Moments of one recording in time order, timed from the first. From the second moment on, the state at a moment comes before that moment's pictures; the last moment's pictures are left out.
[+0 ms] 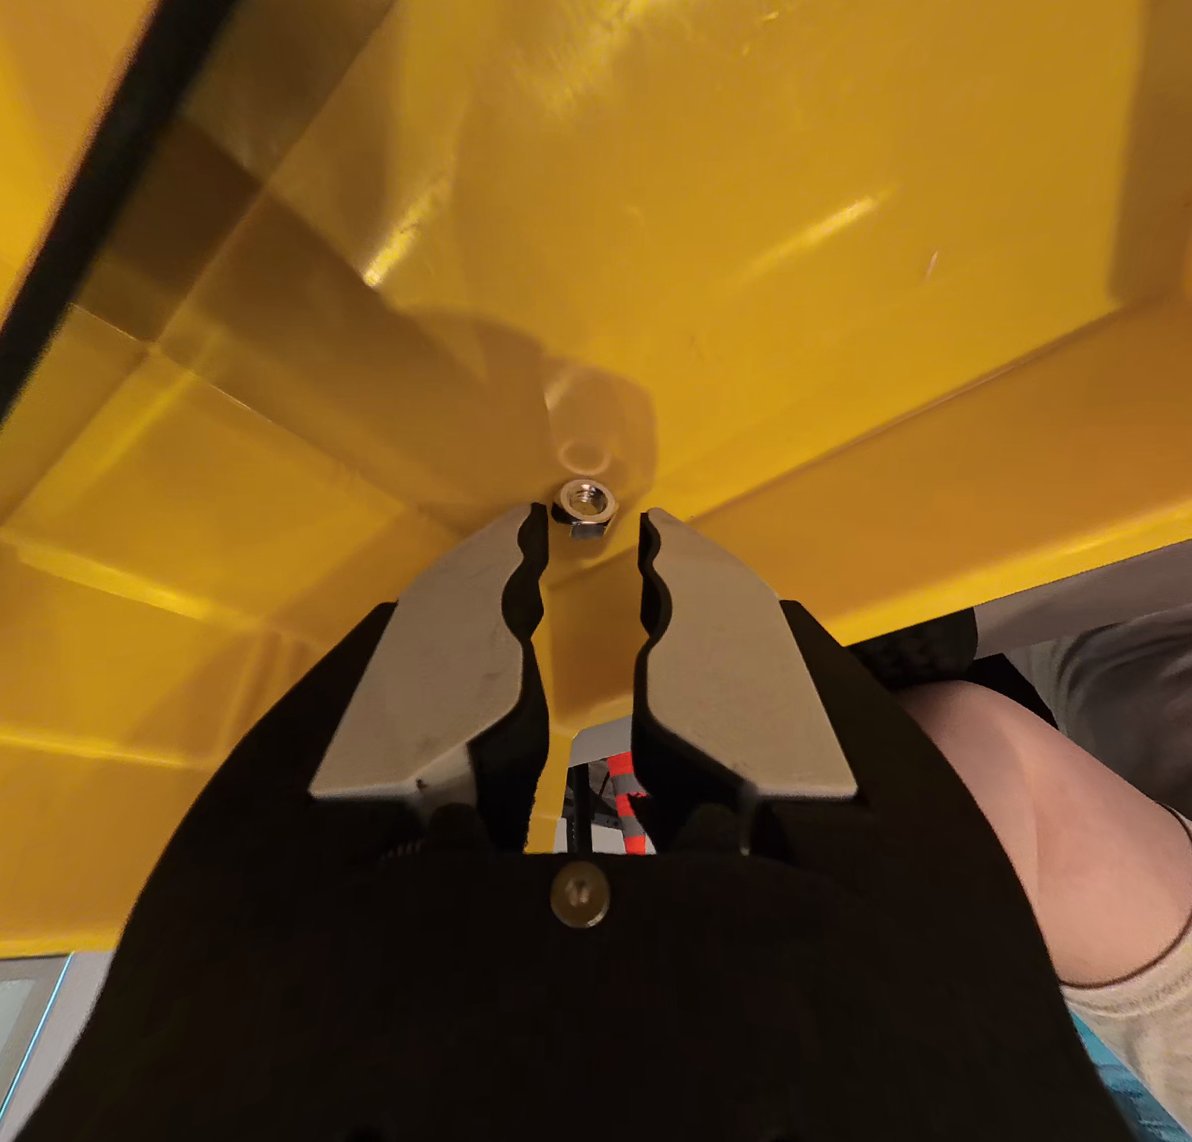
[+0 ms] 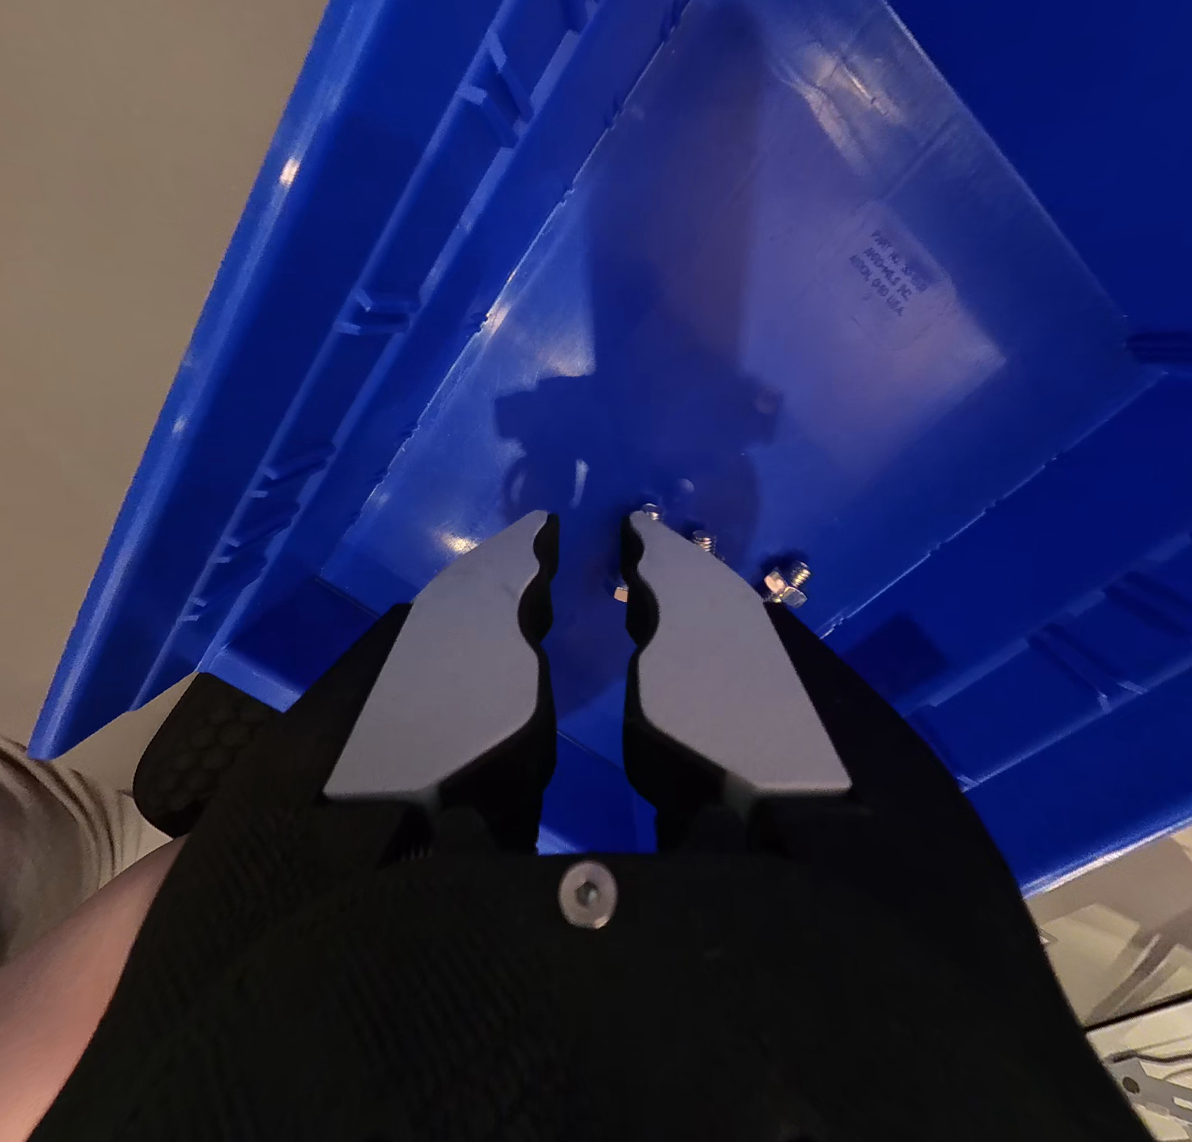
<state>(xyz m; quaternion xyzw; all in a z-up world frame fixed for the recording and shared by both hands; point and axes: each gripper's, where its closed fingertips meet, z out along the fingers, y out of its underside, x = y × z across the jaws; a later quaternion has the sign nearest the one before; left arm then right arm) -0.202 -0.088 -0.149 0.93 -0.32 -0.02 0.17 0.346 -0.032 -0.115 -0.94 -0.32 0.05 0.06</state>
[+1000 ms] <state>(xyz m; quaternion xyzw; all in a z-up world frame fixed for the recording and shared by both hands) -0.151 -0.033 -0.045 0.91 -0.37 -0.01 -0.16 0.351 -0.037 -0.115 -0.95 -0.31 0.05 0.05</state>
